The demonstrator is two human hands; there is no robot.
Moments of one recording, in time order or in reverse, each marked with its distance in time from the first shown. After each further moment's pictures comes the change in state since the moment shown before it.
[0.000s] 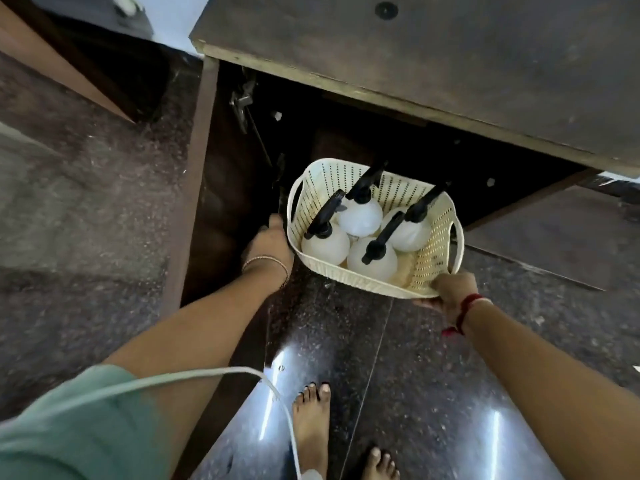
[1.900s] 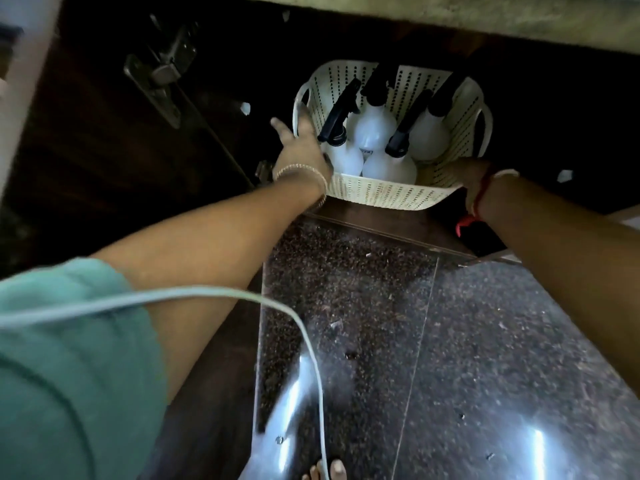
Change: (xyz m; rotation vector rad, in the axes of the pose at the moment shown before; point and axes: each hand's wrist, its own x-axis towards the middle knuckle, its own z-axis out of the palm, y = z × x) left_hand 0.152 0.098 -0.003 -0.048 0.174 0.145; right_hand 0.135 -0.127 0.085 -0.685 0.197 -0.436
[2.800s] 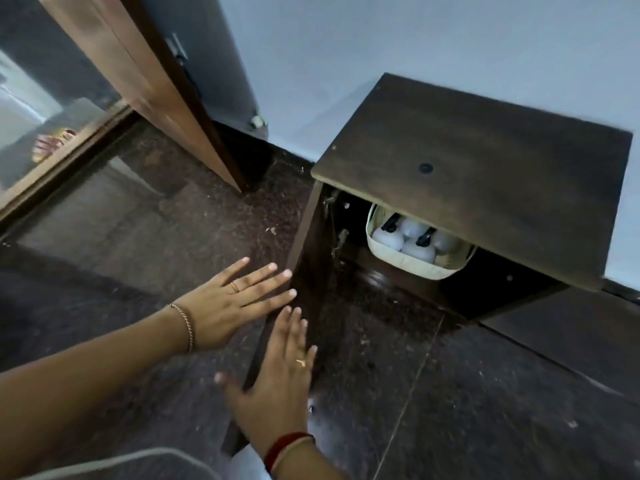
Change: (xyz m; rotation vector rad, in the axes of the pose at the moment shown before) left_hand -0.287 -0.134 -0.275 0.959 0.065 0.932; right_hand -0.494 -0.045 0.020 -0.060 -0.364 -0.742
